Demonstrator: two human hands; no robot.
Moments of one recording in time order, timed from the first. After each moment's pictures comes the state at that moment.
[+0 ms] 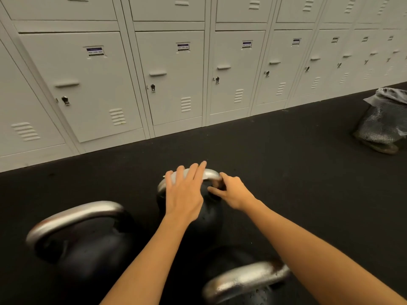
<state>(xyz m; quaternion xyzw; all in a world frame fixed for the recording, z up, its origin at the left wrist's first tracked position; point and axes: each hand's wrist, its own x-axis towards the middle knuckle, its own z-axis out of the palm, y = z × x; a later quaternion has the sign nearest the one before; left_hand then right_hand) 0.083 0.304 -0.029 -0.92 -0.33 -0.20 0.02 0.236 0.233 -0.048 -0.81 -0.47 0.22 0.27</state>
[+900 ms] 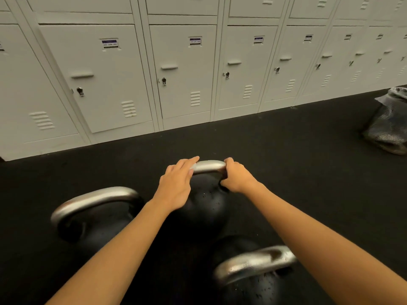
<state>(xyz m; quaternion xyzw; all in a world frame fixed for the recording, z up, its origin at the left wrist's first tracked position) 0.035 0.330 -0.010 -0.90 -0.33 -0.14 -0.26 0.203 0.246 -0.004 -0.87 -0.44 0.21 0.11</state>
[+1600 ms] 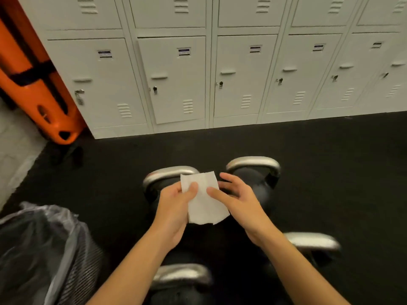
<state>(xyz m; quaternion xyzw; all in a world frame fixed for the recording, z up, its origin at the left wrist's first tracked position) -0.138 0.227 0.086 -0.46 -0.45 -0.35 -0.68 0.000 0.176 0.061 -0.65 -0.35 0.44 0.51</state>
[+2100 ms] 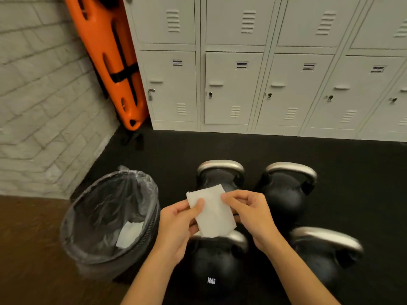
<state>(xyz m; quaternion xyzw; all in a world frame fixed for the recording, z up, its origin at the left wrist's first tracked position) -0.262 0.141 0.111 -0.33 -0.51 -0.44 -0.67 -0.102 0.128 0.105 -0.61 -0.40 0.46 0.50</state>
